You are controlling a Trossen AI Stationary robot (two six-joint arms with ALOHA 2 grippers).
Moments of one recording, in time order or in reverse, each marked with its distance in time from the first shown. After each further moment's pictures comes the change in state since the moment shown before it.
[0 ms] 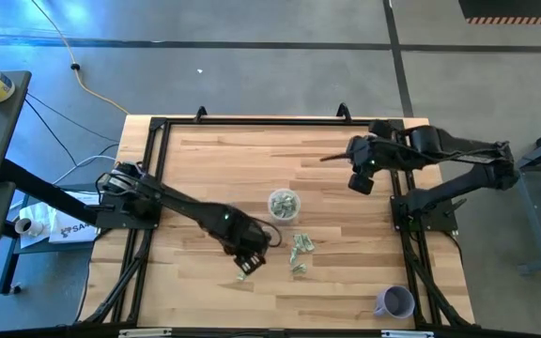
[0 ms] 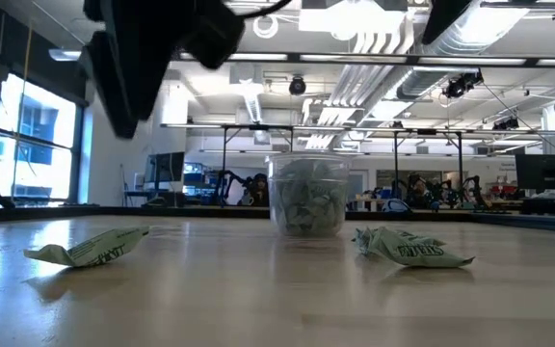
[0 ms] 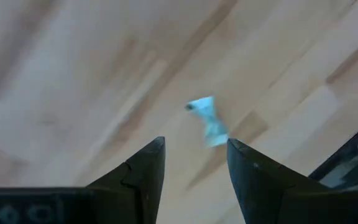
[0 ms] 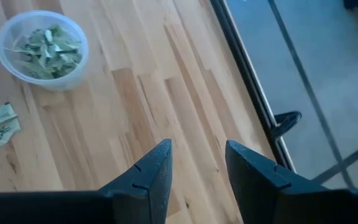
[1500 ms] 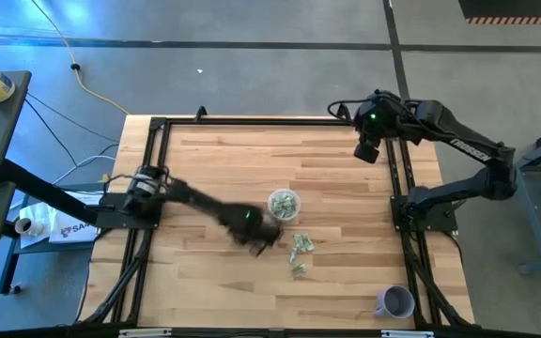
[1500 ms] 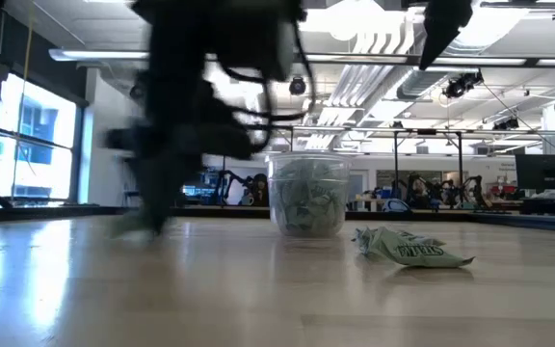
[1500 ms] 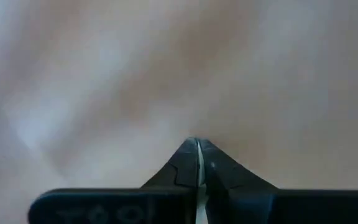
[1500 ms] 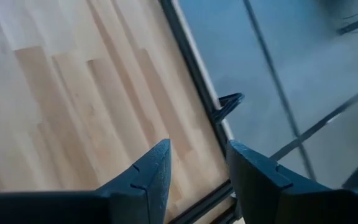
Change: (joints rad) left arm 0.103 0.187 -0.075 0.024 -0.176 -0.069; right arm -0.420 0.000 0.000 0.067 -0.063 -0.379
